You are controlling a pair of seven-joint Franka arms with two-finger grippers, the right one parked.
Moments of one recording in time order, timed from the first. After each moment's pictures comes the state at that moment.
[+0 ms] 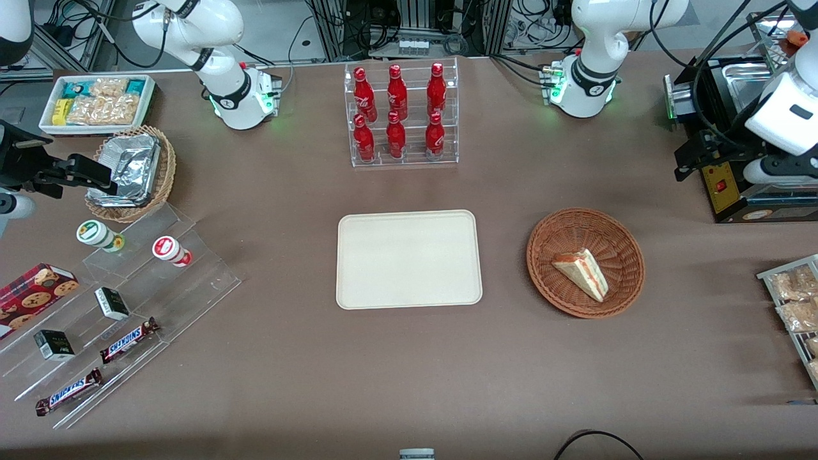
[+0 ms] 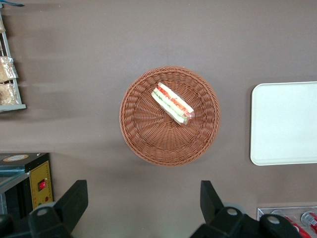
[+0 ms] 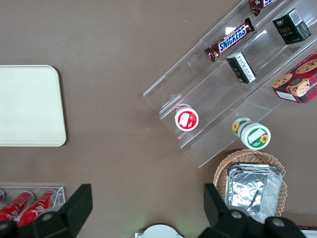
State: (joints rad) arm -0.03 -0.10 -0.05 -1.67 -0.01 1.59 -0.07
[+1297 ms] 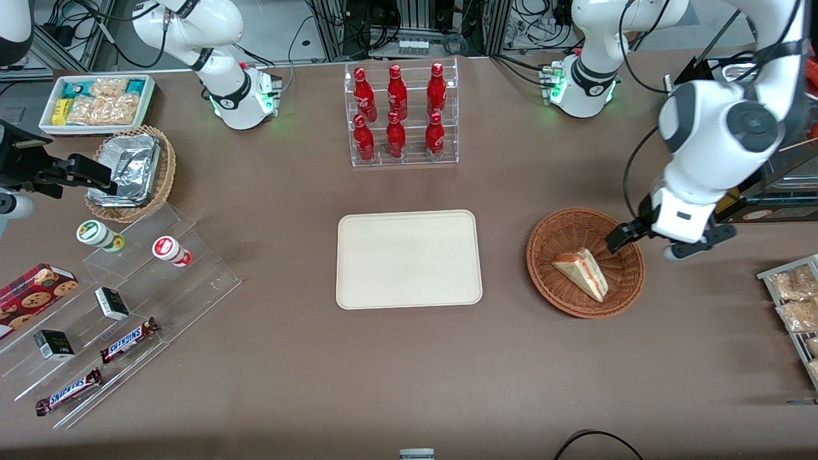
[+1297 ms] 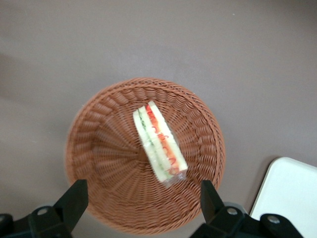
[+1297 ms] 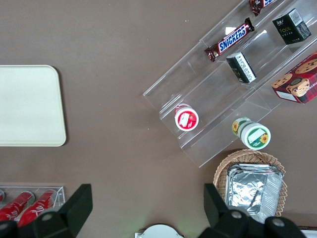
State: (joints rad) arm -0.04 0.02 -0.11 -2.16 -0.01 2.30 -0.58
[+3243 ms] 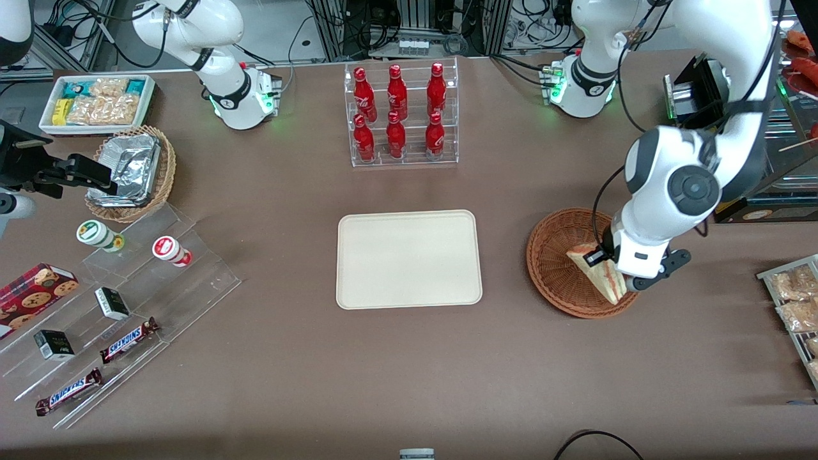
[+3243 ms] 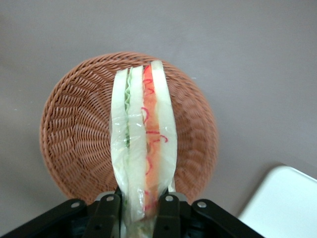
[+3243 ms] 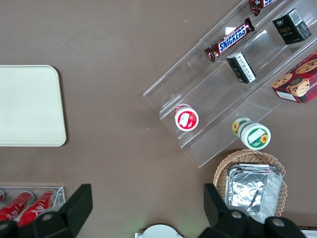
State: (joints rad) arm -0.05 0.20 -0.20 -1.87 0.06 2.03 -0.75
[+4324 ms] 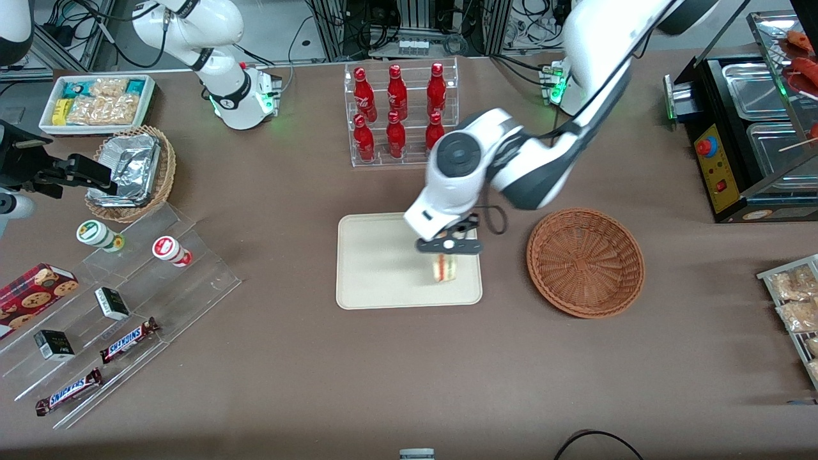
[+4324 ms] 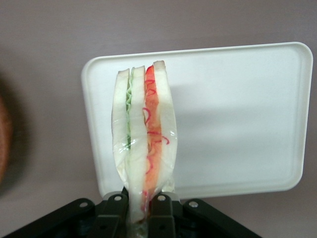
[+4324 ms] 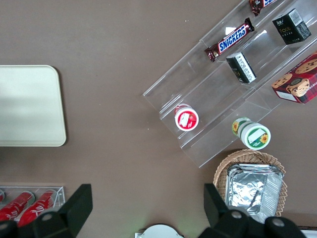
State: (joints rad) arm -0.30 0.61 -0.55 -1.49 0.29 1.99 -0.85
